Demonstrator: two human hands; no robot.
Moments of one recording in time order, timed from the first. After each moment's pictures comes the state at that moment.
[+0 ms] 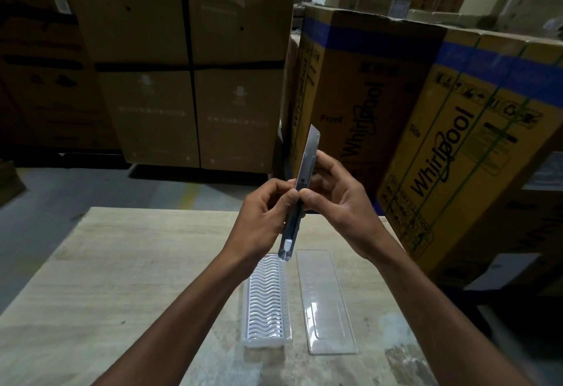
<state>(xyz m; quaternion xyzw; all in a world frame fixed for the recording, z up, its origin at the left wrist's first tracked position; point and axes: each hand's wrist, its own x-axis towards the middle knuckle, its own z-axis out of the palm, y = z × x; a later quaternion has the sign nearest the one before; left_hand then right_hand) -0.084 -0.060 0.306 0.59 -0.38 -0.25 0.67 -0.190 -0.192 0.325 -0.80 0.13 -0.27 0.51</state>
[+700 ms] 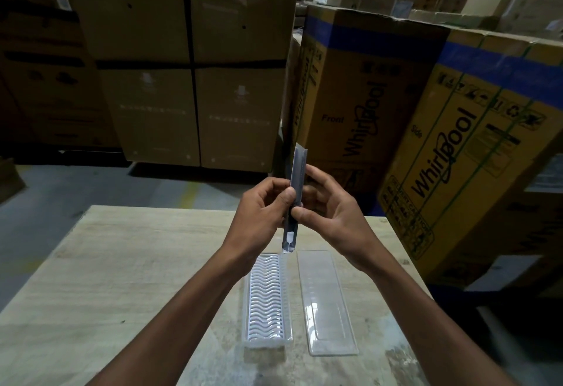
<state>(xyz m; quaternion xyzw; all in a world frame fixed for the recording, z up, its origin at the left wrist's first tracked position) -0.073 -0.063 0.301 0.60 -0.35 -0.25 0.68 -0.187 -0.188 0.304 -0.82 0.15 -0.24 0.50</state>
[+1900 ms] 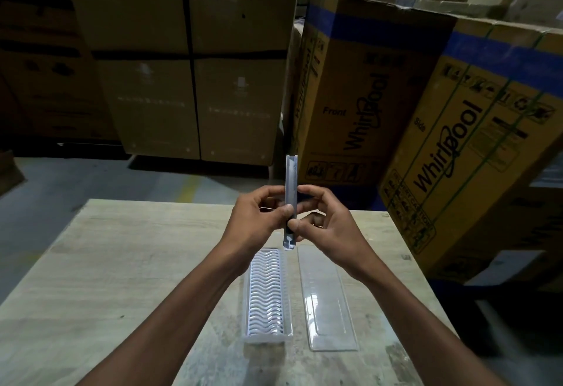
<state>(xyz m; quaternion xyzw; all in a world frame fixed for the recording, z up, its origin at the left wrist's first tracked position) -0.057 -0.073 0.272 0.64 -0.30 -0.27 0.65 -0.179 -0.193 0.267 -0.80 0.17 -0.23 0.53</state>
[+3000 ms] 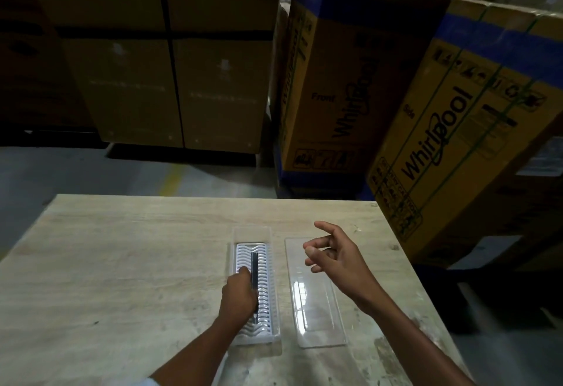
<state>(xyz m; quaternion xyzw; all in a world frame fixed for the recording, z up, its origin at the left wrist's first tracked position) -0.063 -0.102 0.050 0.90 -0.28 -0.23 0.25 -0.221 -0.225 0.191 -0.75 0.32 -0.19 0.54</state>
